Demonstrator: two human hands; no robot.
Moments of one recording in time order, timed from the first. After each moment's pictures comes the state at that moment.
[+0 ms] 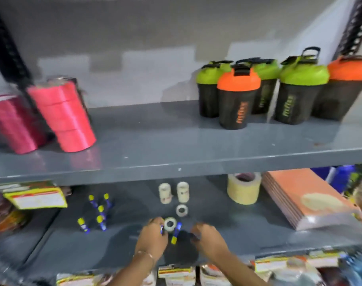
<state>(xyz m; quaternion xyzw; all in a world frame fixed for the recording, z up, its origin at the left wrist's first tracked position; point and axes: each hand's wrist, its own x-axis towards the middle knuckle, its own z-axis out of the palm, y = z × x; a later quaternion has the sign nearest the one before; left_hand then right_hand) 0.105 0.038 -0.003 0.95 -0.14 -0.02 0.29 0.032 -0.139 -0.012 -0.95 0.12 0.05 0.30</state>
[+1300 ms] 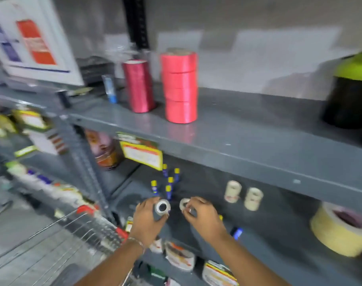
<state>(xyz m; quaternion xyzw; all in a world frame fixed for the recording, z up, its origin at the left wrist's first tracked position) 0.106 0.205 -0.011 0.91 0.01 0.18 0.36 0.134 0.005 -0.002 -0.91 -0.18 -0.11 0.35</state>
